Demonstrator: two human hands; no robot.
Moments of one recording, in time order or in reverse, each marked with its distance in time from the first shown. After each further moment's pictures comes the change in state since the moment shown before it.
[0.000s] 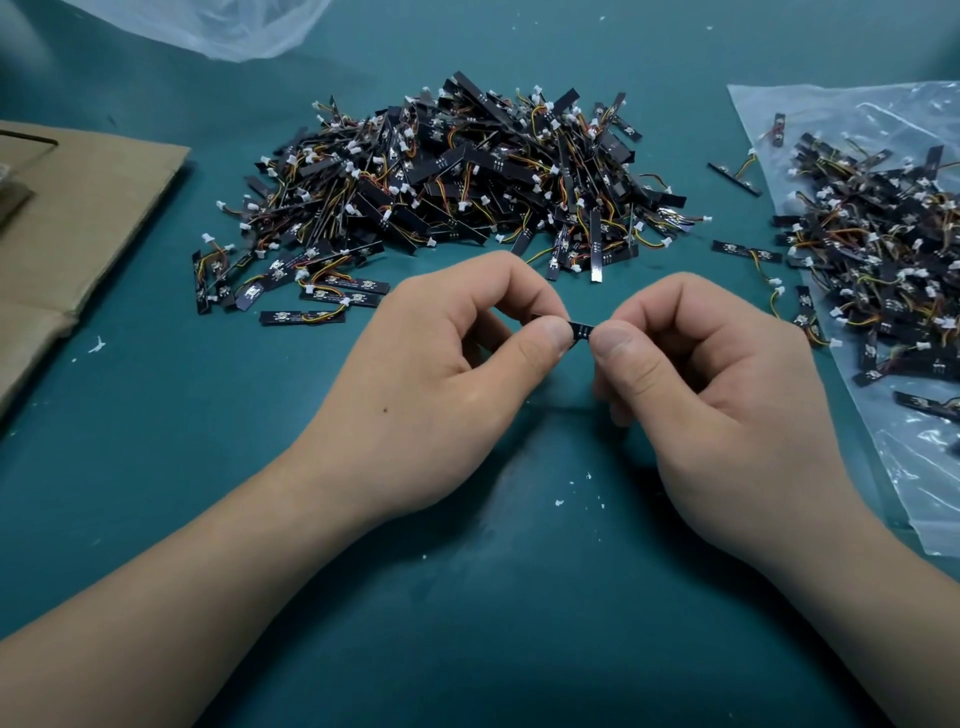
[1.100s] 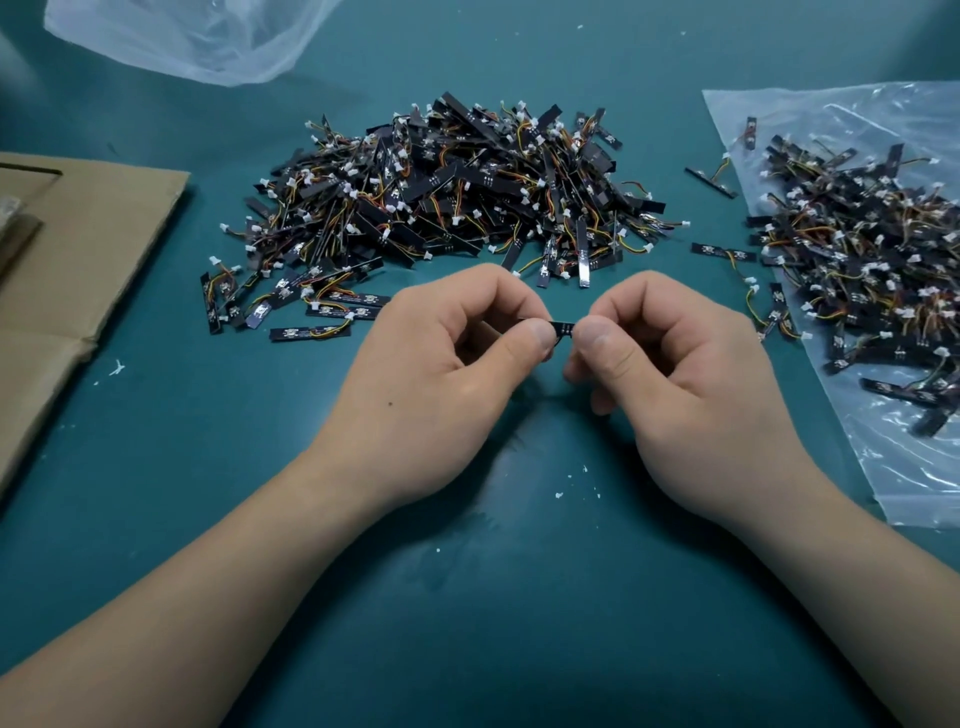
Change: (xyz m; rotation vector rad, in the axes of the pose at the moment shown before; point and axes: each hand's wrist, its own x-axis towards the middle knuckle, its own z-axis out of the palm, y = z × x) left_hand 0.004 -0.001 -0.003 -0.026 0.004 -0.022; right_hand 0.007 -0.003 0.001 -0.030 -0.028 0.056
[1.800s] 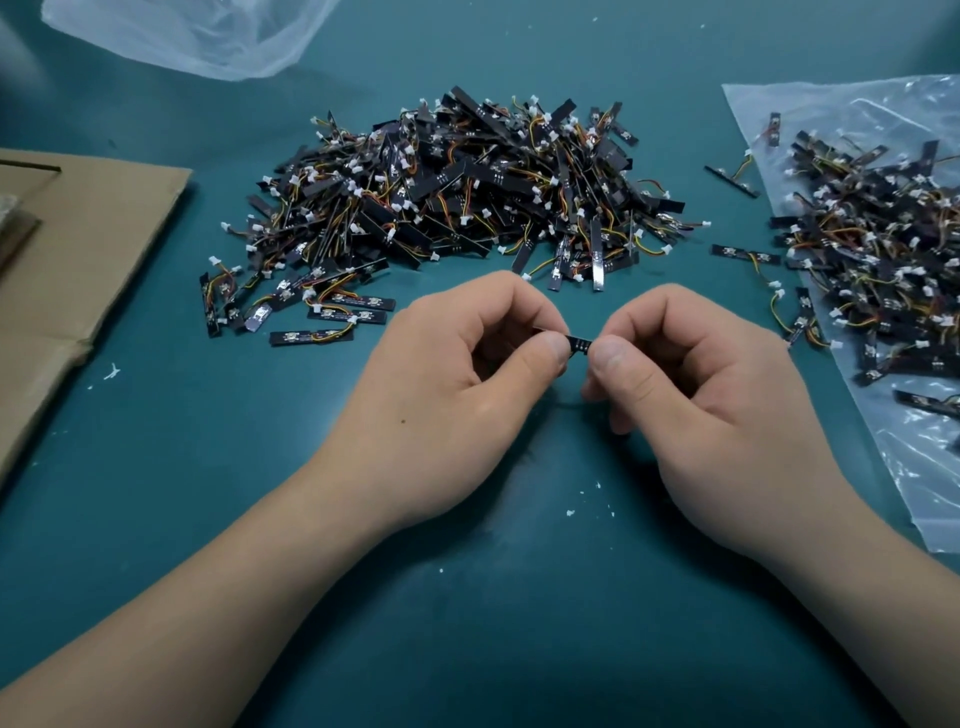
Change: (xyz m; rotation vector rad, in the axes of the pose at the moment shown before) left_hand 0.001 -0.001 0.001 0.040 -0.033 -0.029; right_hand -0.003 0.004 -0.002 -0.011 -0.029 -0.010
